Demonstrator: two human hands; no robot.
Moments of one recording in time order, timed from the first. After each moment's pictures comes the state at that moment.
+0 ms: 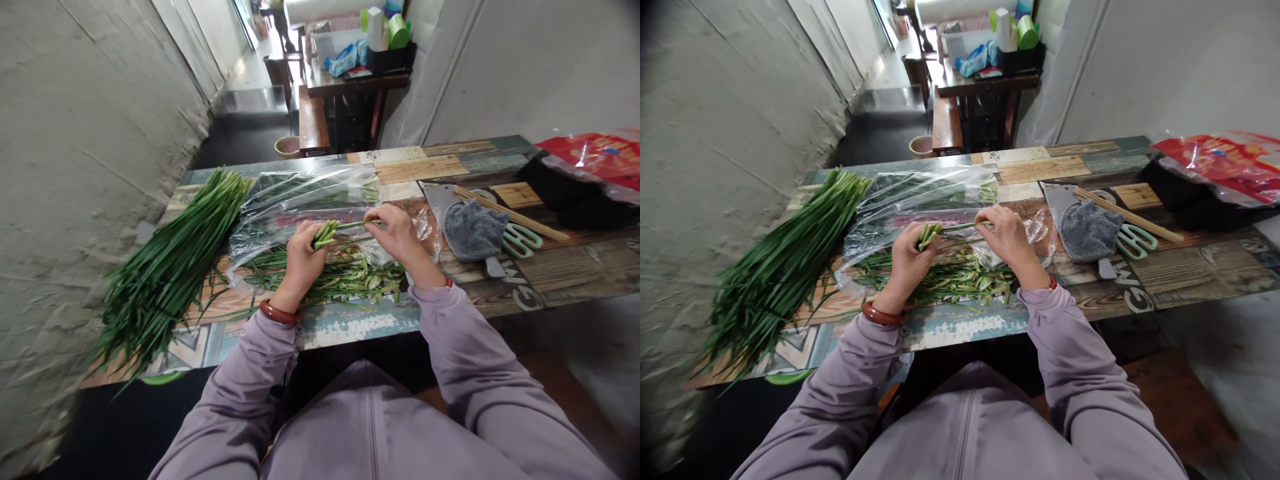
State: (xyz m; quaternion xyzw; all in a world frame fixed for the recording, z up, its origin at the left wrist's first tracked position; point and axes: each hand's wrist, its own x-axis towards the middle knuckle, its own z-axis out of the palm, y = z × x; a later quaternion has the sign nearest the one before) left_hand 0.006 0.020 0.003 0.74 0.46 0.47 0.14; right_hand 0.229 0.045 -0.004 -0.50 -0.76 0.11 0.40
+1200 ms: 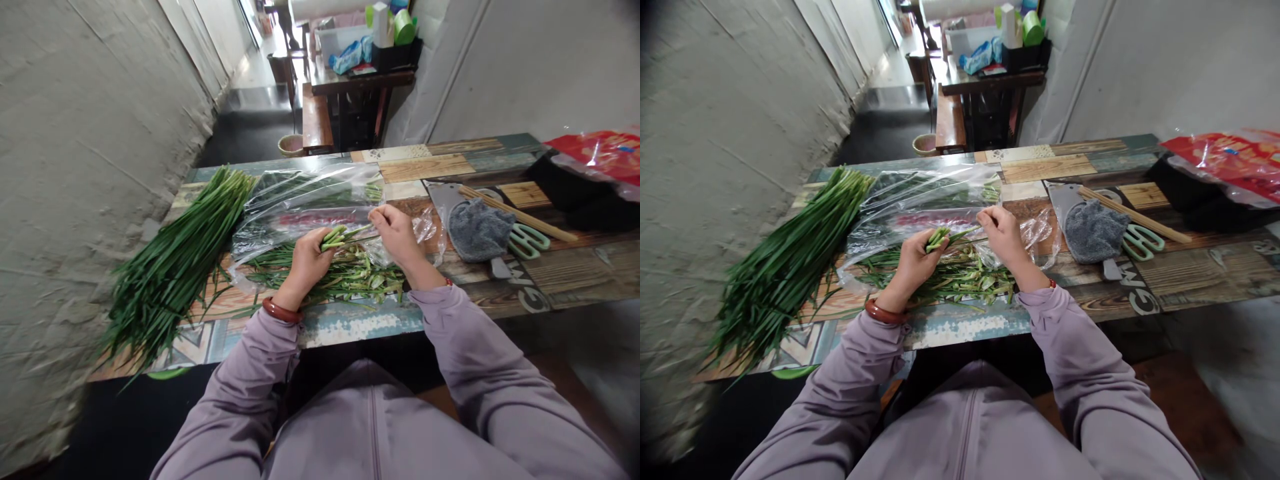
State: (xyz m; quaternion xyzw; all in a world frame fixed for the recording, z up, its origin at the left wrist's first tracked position) left_hand 0.006 0.019 -0.001 0.77 0.47 0.40 0.19; right_hand 0.216 0.046 -0.012 -0.49 -0.62 0.28 0.55
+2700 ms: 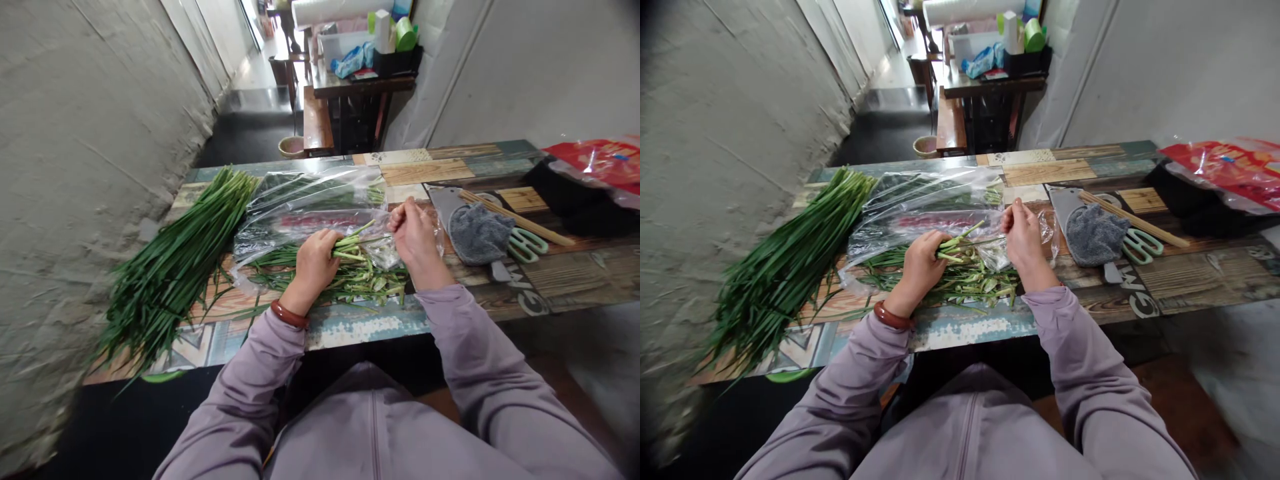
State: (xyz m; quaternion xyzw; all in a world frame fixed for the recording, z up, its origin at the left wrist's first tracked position) left_hand 0.008 0.012 -0.002 0.82 0.49 0.30 0.04; right_hand 0.220 0.056 -0.012 -0.44 -0.44 0.43 0.65
